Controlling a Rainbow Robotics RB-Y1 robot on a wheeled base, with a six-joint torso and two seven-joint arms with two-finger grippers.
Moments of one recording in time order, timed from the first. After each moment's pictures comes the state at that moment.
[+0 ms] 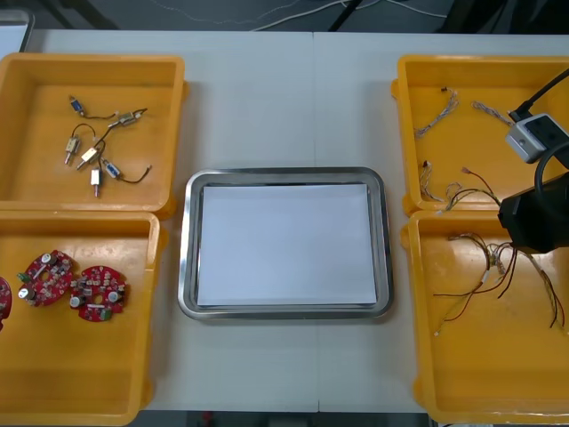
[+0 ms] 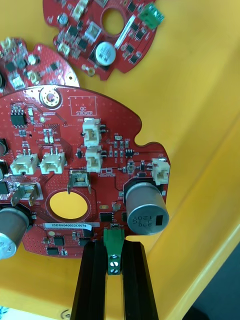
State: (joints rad) right arm -0.27 -0.71 -0.19 -2.37 -0.87 1.92 1.45; left arm 0.37 0.82 0.57 -2.04 1.15 1.60 -2.72
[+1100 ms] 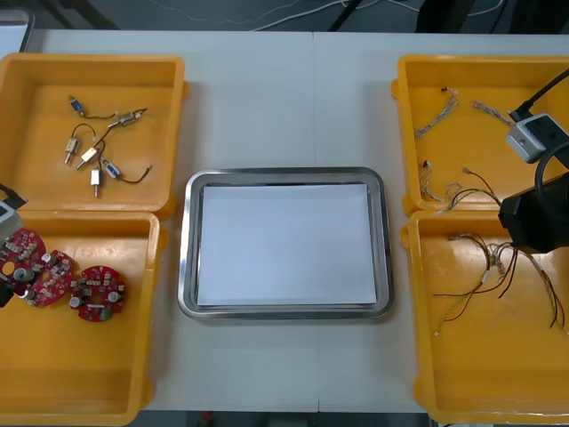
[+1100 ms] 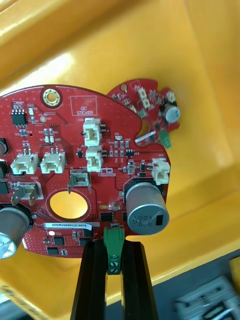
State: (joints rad) right arm -0.27 -0.71 -0.19 -2.37 -0.87 1.92 1.45; left arm 0.10 0.83 0.40 -2.34 1.01 1.88 -1.68
